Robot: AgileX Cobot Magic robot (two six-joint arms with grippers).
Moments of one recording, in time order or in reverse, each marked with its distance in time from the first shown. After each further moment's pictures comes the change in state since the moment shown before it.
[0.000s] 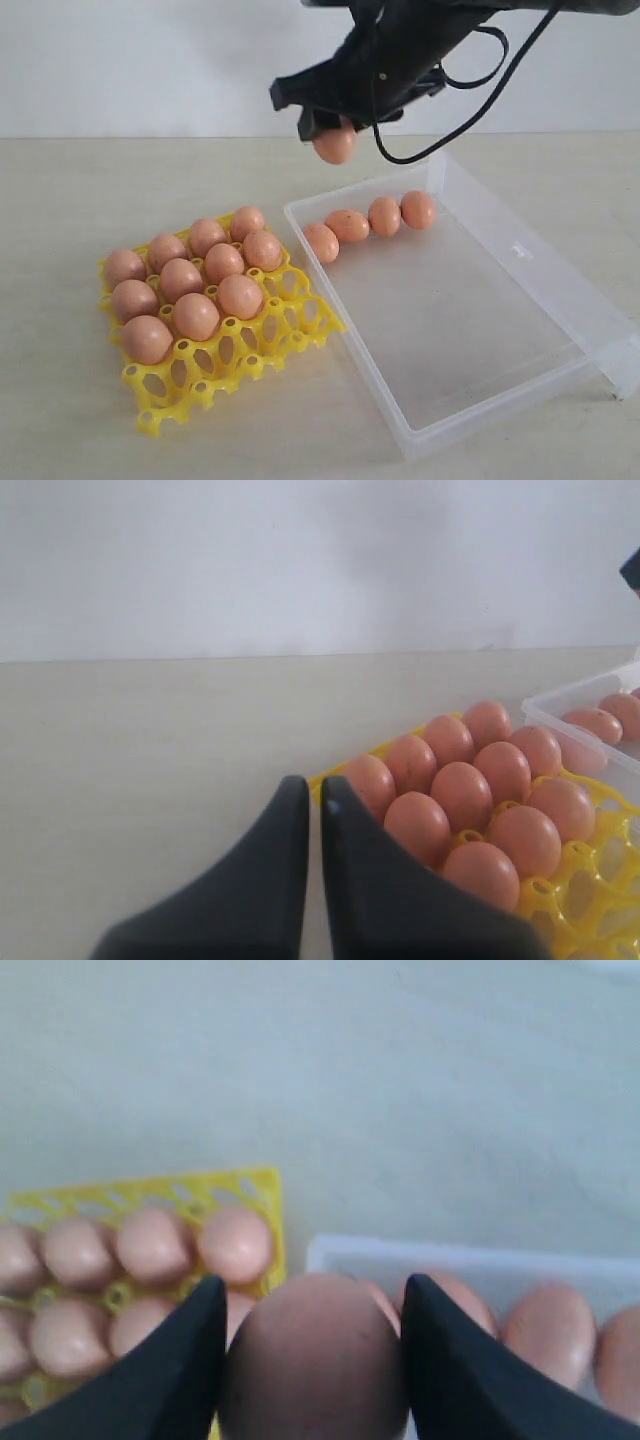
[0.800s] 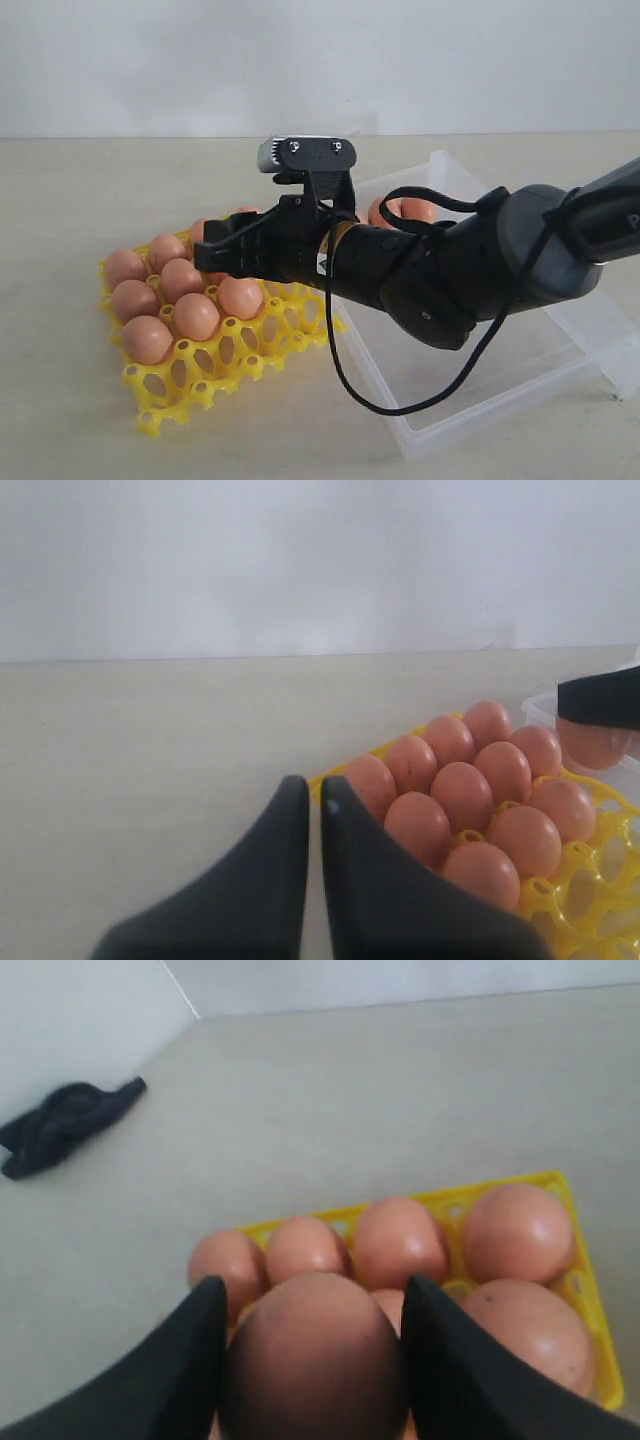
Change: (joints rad) left arm 0.000 0.000 0.000 0.000 0.000 0.000; right arm 0.239 0.054 0.682 -0.391 -1.285 0.592
